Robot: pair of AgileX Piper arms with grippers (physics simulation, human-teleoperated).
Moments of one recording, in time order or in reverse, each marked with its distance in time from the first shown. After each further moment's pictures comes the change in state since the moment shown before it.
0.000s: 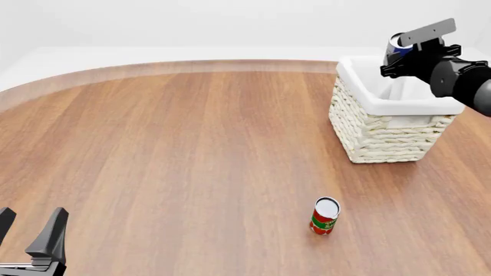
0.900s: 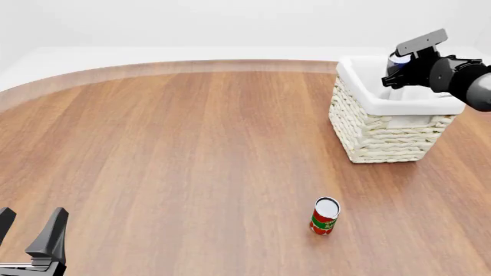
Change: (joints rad) left arm 0.000 0.000 0.000 0.000 0.000; right arm -0.036 0.117 -0.139 0.198 -0.064
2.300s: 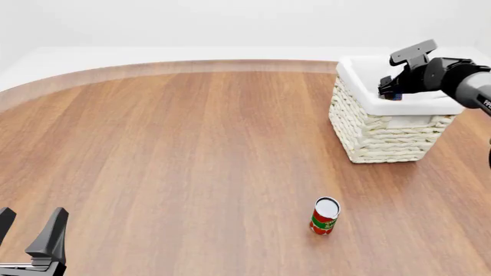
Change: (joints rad) left arm 0.000 0.000 0.000 0.000 0.000; right arm -0.010 0.116 -0.142 0.189 -0.022
